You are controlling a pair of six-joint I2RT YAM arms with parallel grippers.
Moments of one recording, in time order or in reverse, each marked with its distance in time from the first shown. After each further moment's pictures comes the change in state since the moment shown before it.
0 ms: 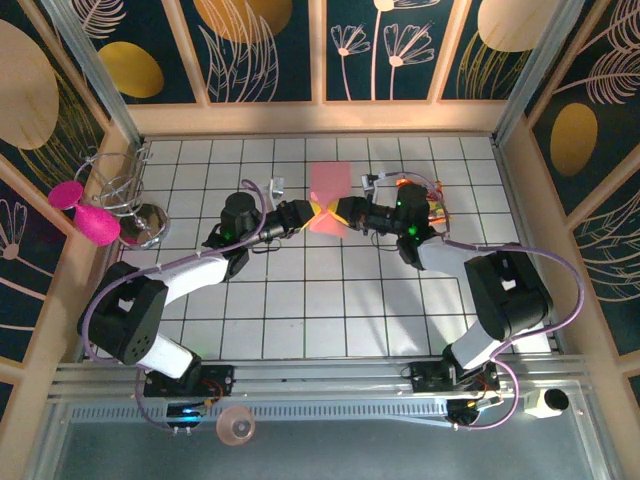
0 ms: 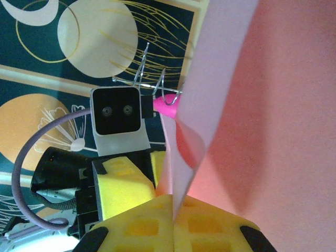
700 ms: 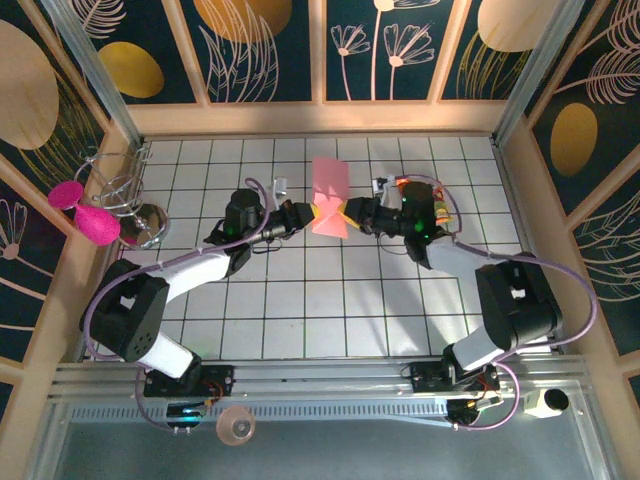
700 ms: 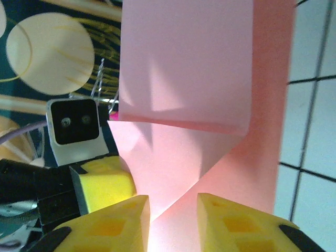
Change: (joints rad) left arm 0.000 0.018 0.050 -0.150 -0.035 0.107; right arm -0.058 -0.089 0.000 -0.307 0.087 -0.180
